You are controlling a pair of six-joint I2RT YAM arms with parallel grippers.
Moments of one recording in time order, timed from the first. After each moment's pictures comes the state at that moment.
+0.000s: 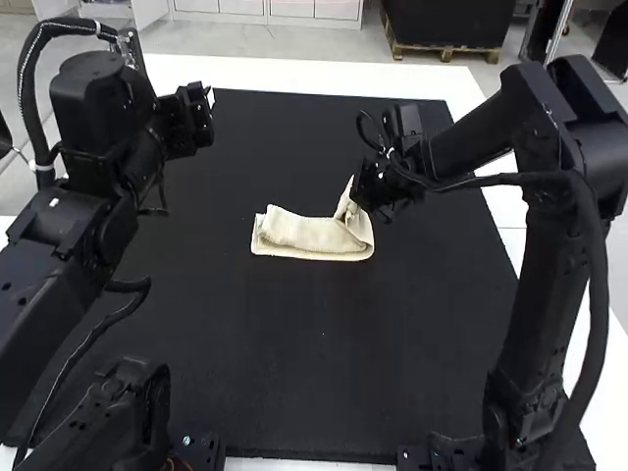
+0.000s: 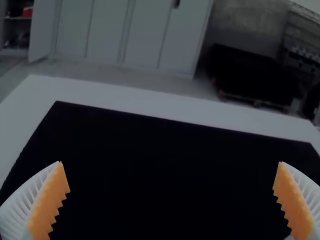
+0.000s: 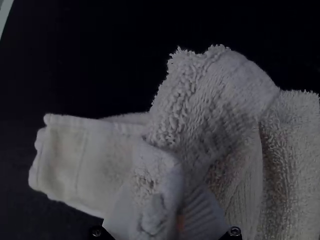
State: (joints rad) left arm -0.13 0.50 0.59 -0.12 -0.13 -0.22; right arm 0.41 1.81 1.01 0.05 -0.28 0.56
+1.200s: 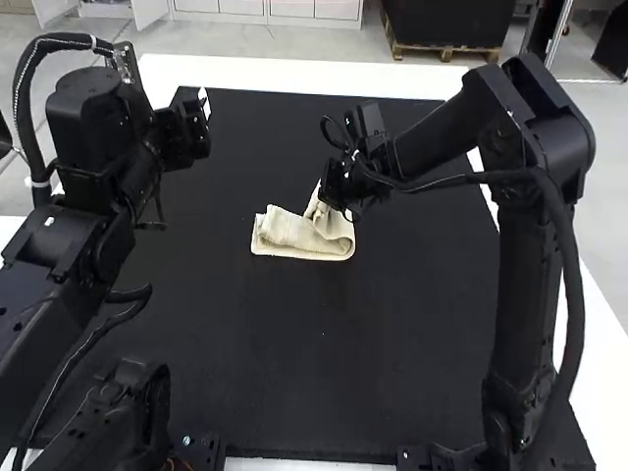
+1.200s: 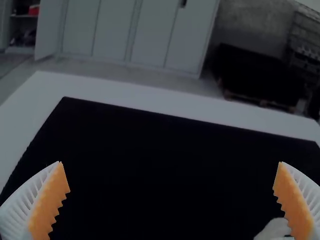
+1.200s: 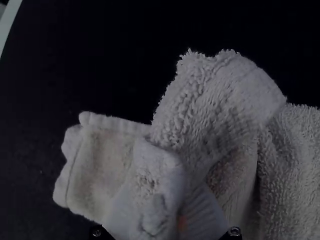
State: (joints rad) left arm -0.13 0.44 0.56 -0.16 -0.15 -0.22; right arm 0.56 1.95 1.15 0.07 -0.20 0.58
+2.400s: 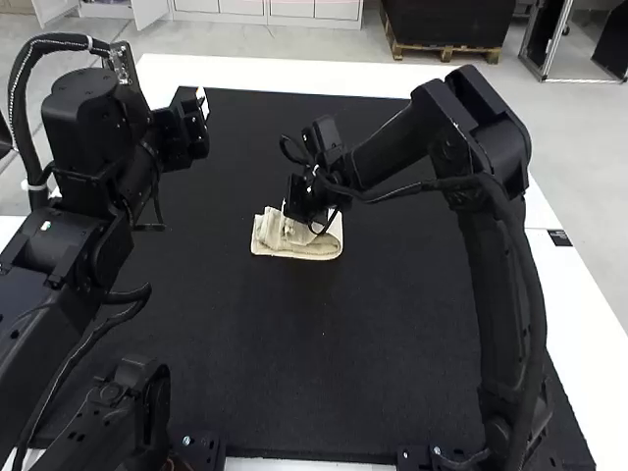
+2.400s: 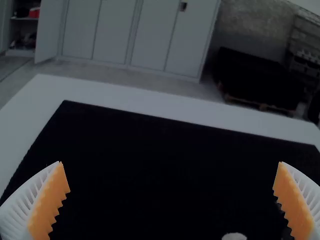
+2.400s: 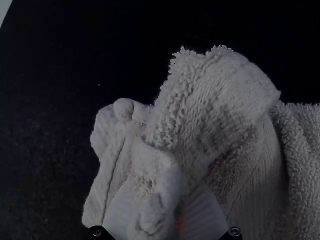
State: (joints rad) left arm -0.13 0.42 0.56 -0.16 -0.16 -0.22; right arm 0.70 2.13 1.33 0.05 -0.16 0.58
